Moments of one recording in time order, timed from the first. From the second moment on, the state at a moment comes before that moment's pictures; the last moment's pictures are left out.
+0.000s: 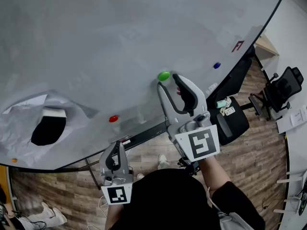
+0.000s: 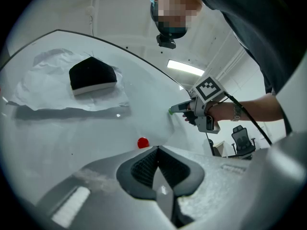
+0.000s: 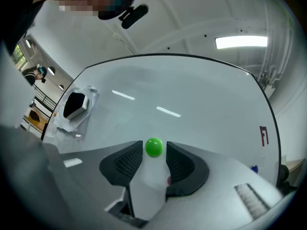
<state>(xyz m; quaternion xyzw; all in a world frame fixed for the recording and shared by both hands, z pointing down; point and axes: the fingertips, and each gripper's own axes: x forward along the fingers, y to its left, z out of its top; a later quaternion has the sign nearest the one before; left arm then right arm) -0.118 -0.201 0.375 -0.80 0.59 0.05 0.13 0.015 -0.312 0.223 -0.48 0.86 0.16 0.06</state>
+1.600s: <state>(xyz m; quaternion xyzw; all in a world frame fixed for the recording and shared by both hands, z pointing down) -0.115 -0.129 0.378 -0.82 0.55 0.02 0.14 -0.026 -0.184 0.321 -0.42 0.91 0.03 0.04</state>
